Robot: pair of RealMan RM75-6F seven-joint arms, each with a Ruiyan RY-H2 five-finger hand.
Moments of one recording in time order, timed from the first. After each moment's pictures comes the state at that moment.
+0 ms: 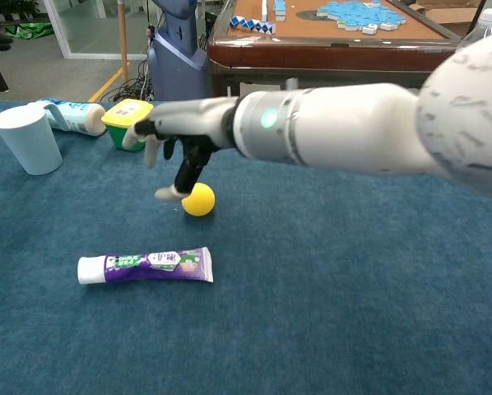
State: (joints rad) left arm -0.43 -1.10 -0.14 -1.75 1.37 1.21 -0.24; right arm 1.28 -1.60 0.17 -1.60 -0.71 0.83 -0.40
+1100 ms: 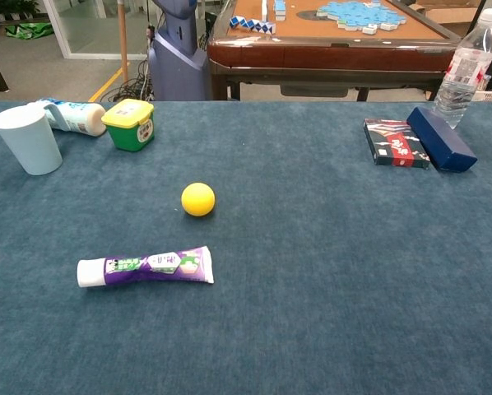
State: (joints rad) left arm -0.22 -1.12 -0.08 -1.68 1.33 1.46 0.12; right arm 0.40 -1.10 -0.10 -1.88 -1.13 1.60 -0.23
